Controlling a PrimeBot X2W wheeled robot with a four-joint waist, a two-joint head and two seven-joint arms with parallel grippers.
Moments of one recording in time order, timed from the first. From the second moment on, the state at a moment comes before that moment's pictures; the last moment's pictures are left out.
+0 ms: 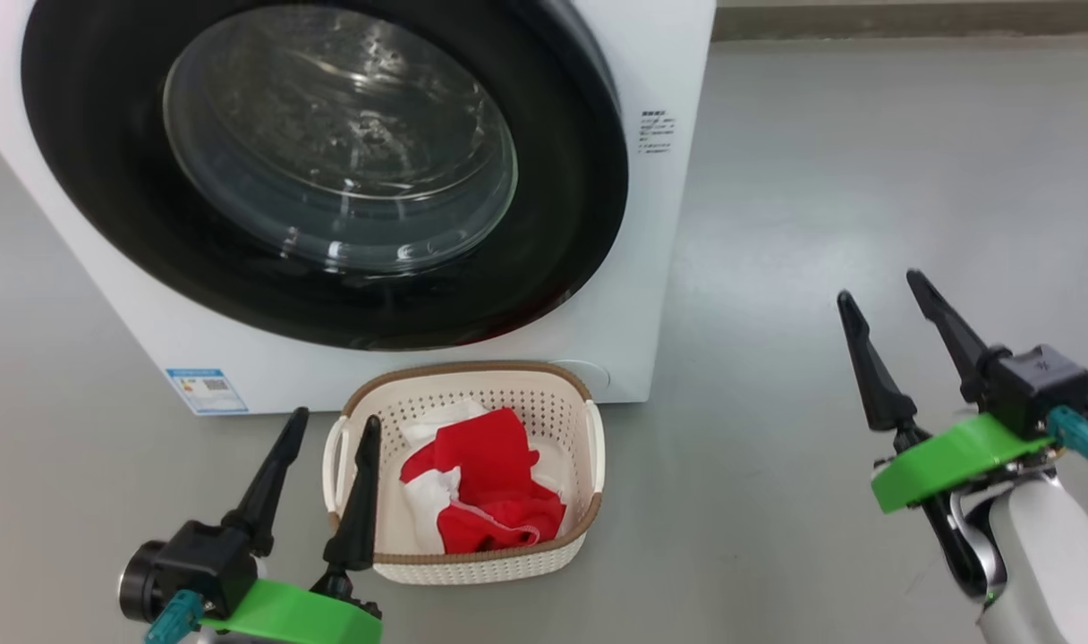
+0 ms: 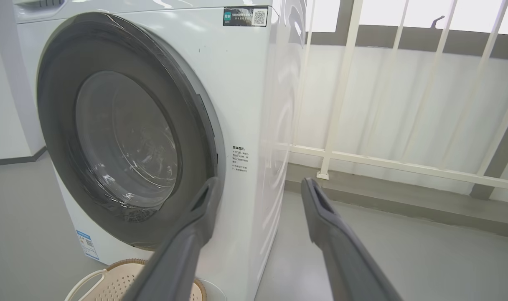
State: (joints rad) left arm -0.14 0.07 -0.12 0.17 -0.25 -0.09 -0.25; right arm -0.34 -0.20 0.10 0.37 0.29 0.13 -0.26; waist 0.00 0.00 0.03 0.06
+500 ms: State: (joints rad) left arm -0.09 0.08 -0.10 0.18 -0.24 -0.09 -0.25; right arm -0.07 -0.13 -0.04 0.22 0.29 0.13 -0.26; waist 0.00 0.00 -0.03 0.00
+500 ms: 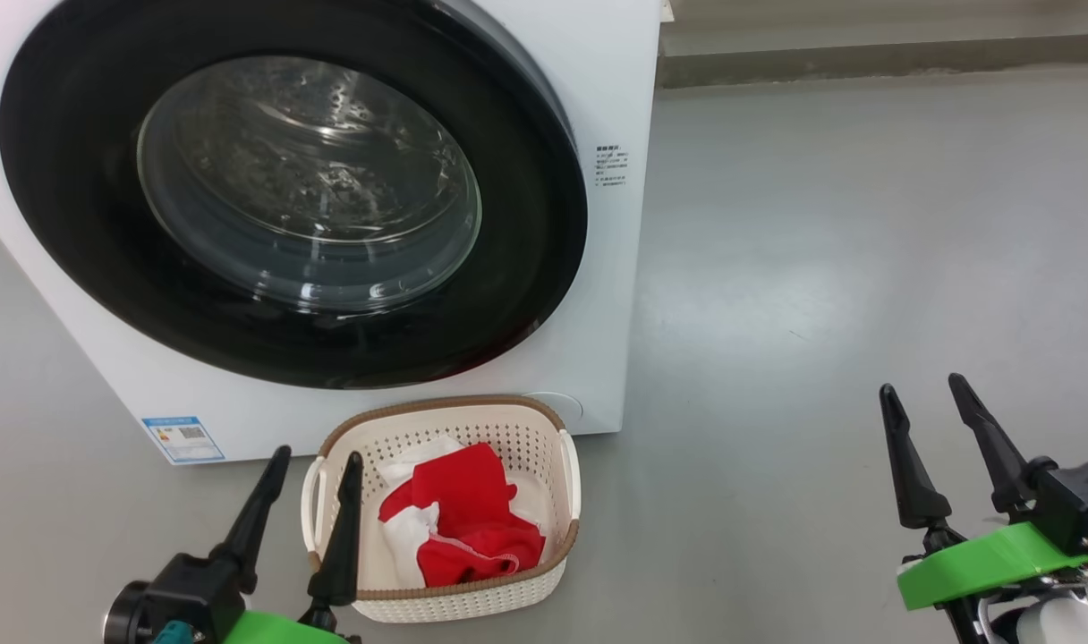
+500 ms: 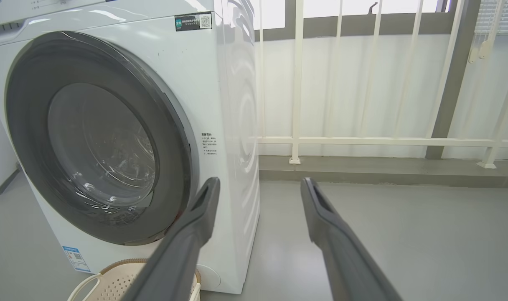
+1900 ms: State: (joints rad) left arm 0.03 0.06 -0.06 0.25 -0.33 -0.05 -0.21; right arm 0.12 -0.04 -0.08 0.15 0.38 0.13 -0.22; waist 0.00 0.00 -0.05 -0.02
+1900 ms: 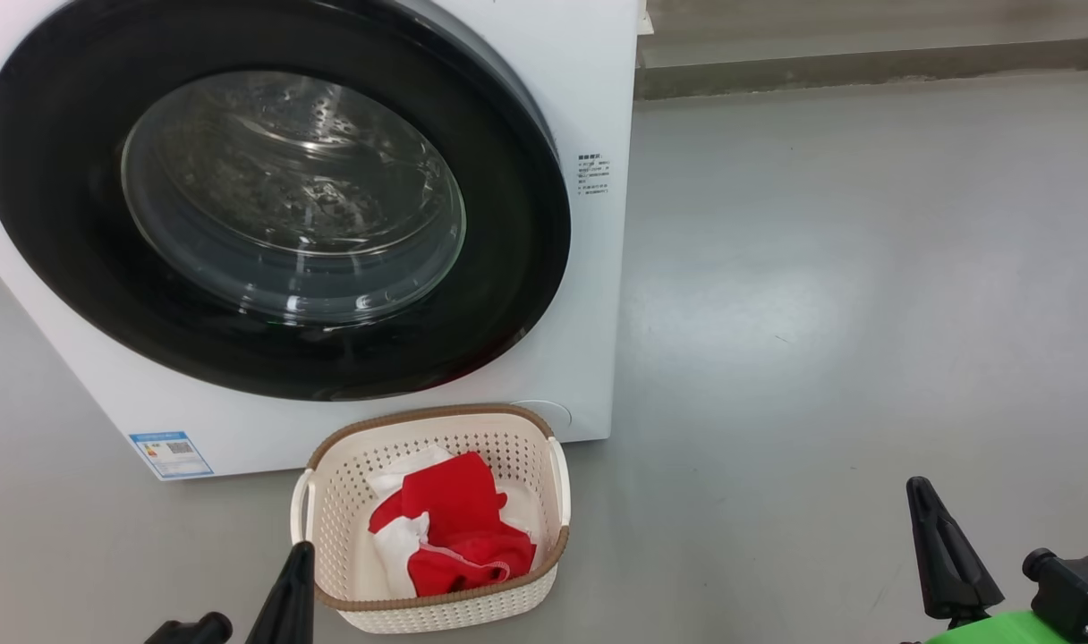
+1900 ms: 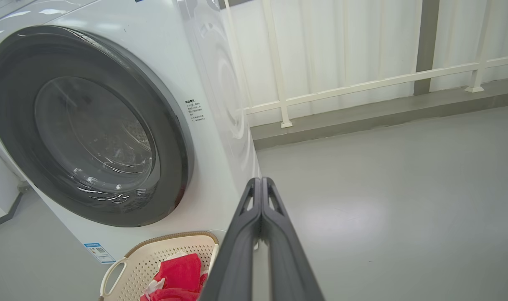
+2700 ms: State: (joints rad) left arm 0.02 0.05 -0.03 0.26 -0.60 -0.06 -0.14; right arm 0.09 -0.04 -0.09 0.18 0.63 0.13 -0.15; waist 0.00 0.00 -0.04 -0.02
